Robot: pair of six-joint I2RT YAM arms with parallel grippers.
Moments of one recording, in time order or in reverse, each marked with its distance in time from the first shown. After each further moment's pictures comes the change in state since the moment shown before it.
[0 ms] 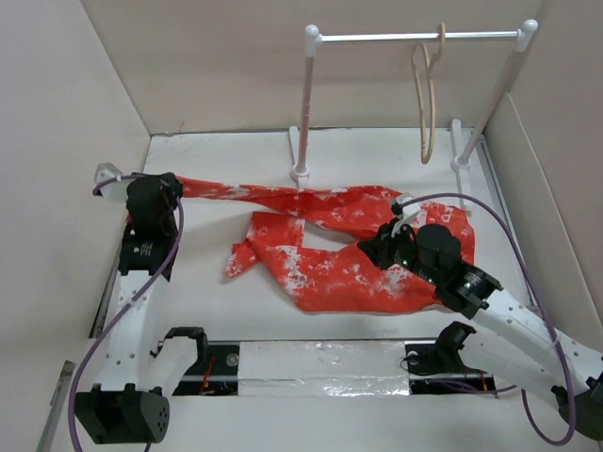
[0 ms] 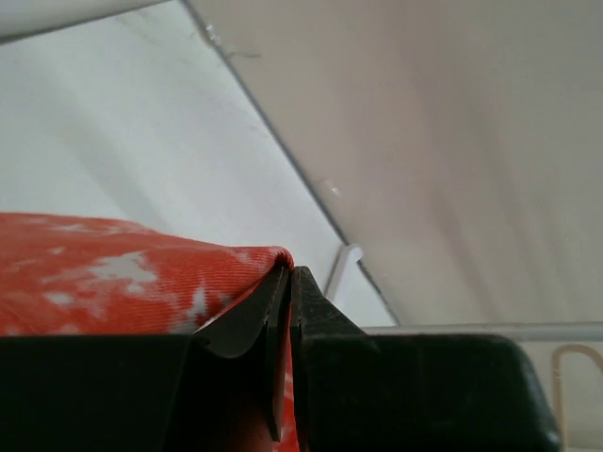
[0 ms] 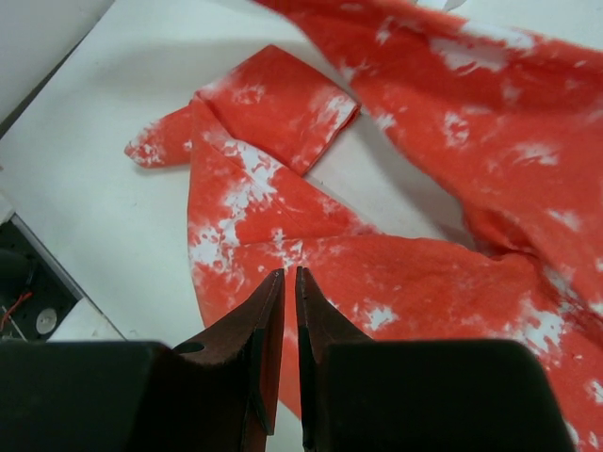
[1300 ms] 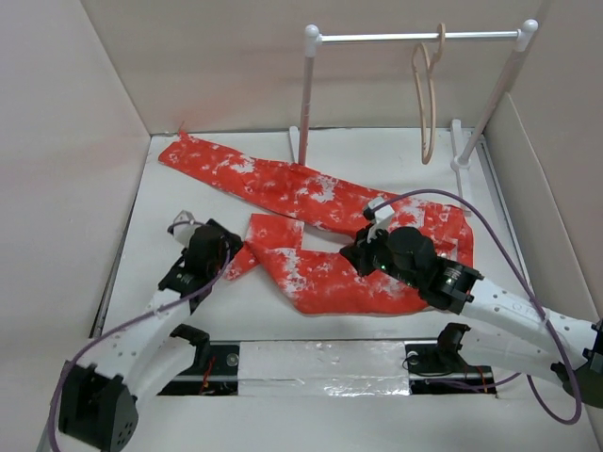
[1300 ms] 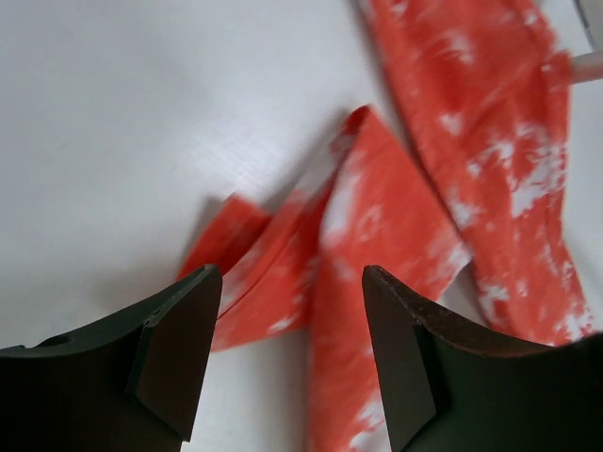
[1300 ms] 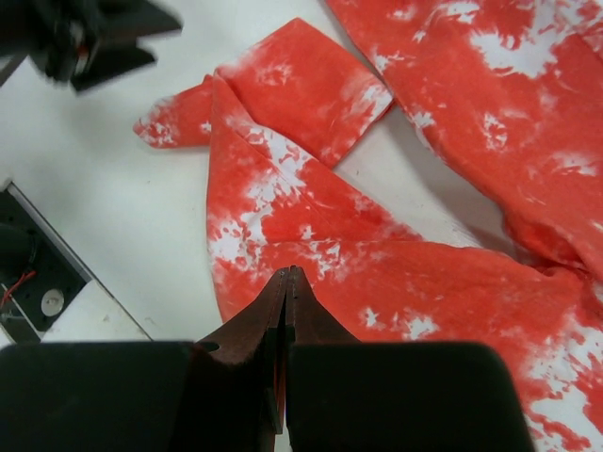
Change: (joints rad) left arm -0.348 0.021 -0.327 0.006 0.037 0.002; right arm 0.209 0.161 0.103 -0.018 0.164 0.011
